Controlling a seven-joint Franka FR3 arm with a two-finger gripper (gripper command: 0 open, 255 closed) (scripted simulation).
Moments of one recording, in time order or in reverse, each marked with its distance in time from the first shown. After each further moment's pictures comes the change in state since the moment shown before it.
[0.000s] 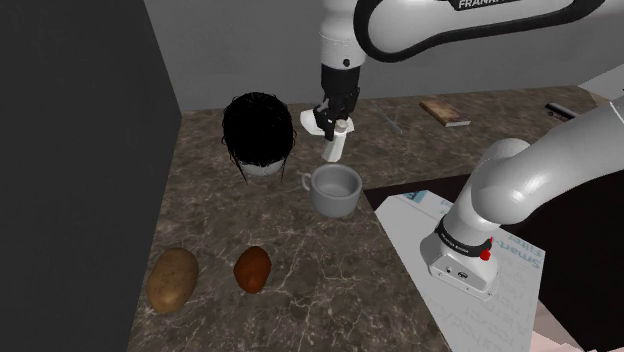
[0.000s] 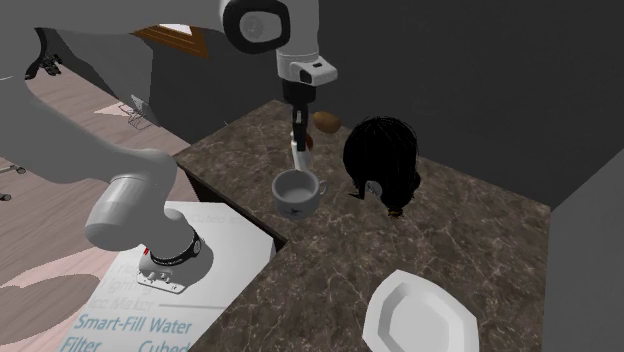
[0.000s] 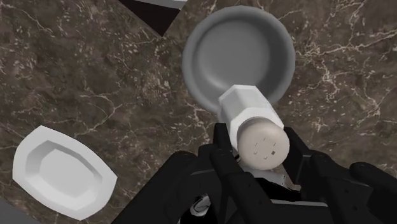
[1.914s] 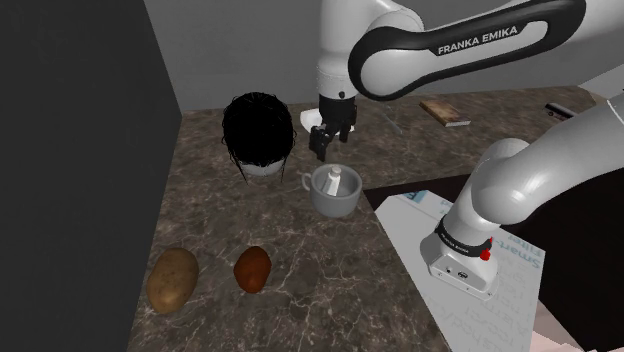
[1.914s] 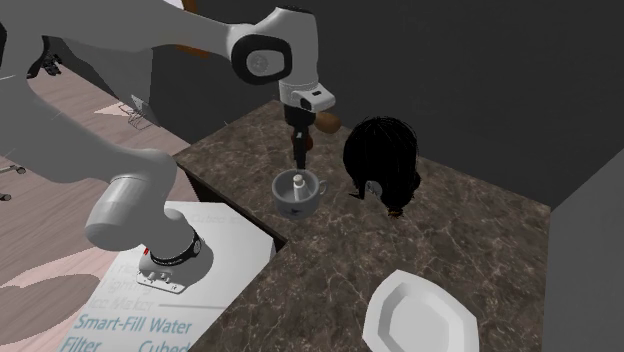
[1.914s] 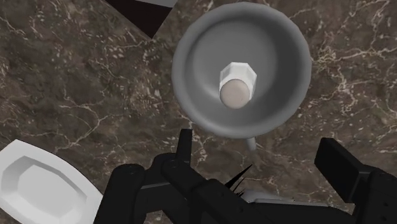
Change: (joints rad) arm 0.005 0.021 0.021 -0.131 0.008 0.152 0.013
